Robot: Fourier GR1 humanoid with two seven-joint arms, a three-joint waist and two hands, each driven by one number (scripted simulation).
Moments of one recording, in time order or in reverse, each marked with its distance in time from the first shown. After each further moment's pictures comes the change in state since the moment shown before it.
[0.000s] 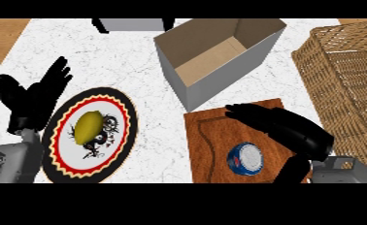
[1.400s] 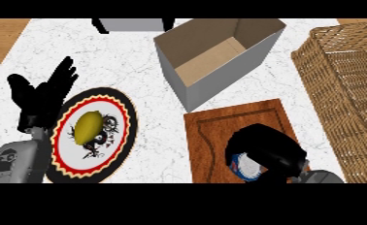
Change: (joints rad) left arm -0.021 -0.054 0.022 0.029 -0.054 -0.007 -0.018; right arm 0.074 0.037 0.148 0.044 0.317 -0.150 -0.162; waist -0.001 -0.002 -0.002
